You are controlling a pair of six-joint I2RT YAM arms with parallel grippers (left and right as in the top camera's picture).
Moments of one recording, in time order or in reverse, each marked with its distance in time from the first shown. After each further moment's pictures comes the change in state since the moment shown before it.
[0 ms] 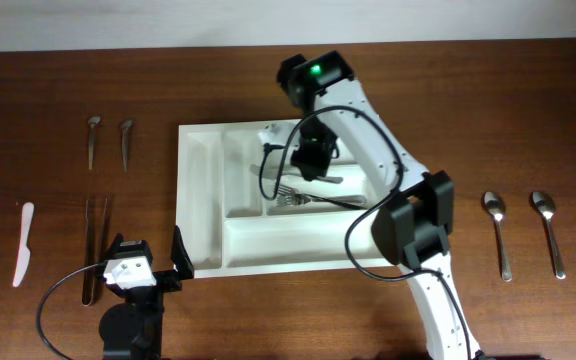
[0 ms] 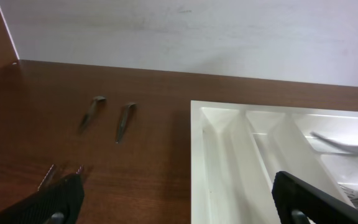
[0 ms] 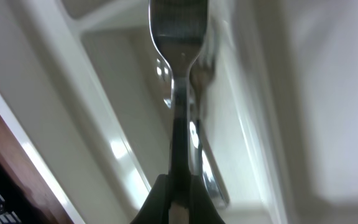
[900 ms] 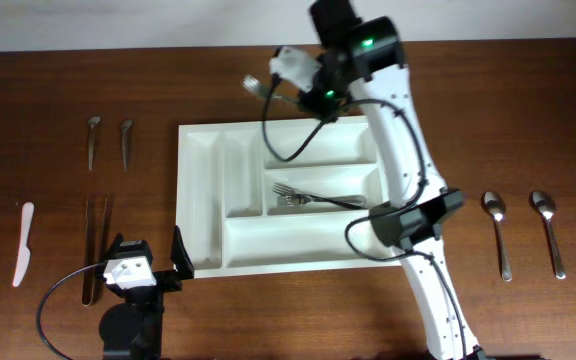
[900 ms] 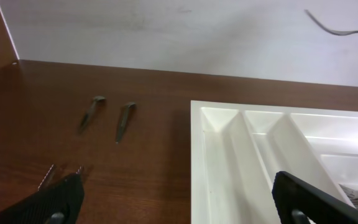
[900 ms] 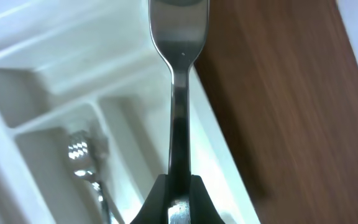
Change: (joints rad) left arm 0.000 0.000 0.000 0.000 0.000 0.000; right arm -0.045 0.191 0.693 0.002 -0.045 0.024
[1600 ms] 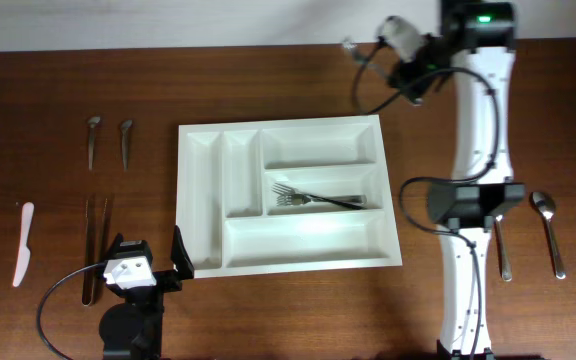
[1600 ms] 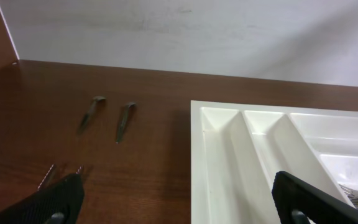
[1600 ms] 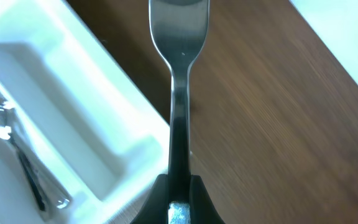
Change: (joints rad) left arm 0.000 0.000 0.000 0.000 0.000 0.000; right arm -0.361 0.025 0.002 0.000 -0.100 -0.050
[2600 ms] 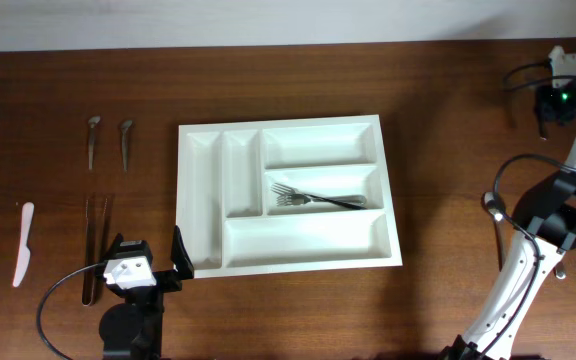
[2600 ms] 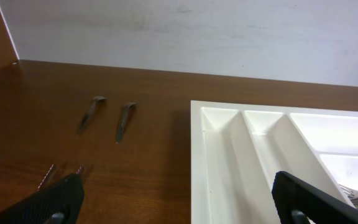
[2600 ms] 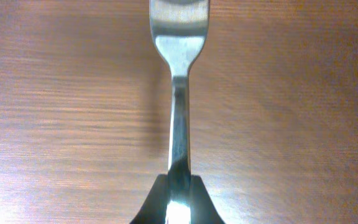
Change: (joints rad) left arm 0.000 0.000 0.000 0.000 0.000 0.000; right arm -0.567 0.074 -0.266 0.333 0.122 0.249
